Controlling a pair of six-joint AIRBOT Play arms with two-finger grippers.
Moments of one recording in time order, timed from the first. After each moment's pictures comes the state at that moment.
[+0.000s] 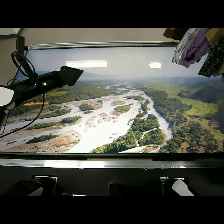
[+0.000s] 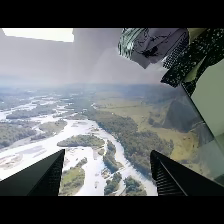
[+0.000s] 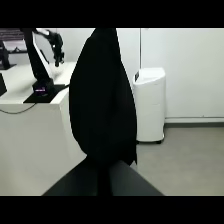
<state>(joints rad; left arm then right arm) -0.26 -1.06 1.16 0.67 -0.63 -1.27 -0.75 -1.14 1.99 -2.45 1.00 2.23</state>
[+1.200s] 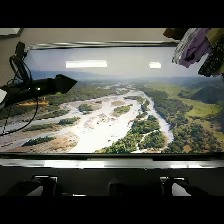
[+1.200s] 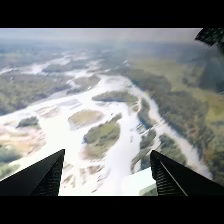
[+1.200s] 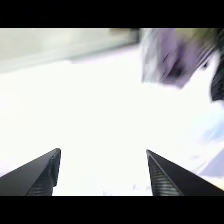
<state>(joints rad) -0.14 -1.04 1.16 0.85 -0.90 -1.35 -0.19 -1.24 1.84 -1.34 1.18 1.53</state>
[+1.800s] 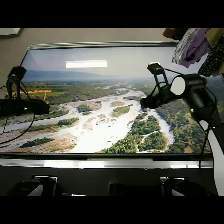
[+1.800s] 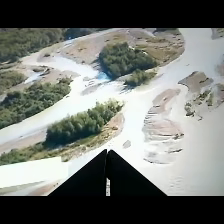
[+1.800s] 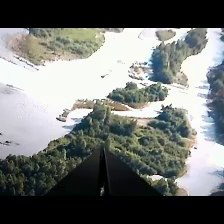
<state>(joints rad) -0.06 -0.92 1.05 1.35 -1.12 -1.39 0.27 -1.26 1.31 -1.44 1.24 1.48</state>
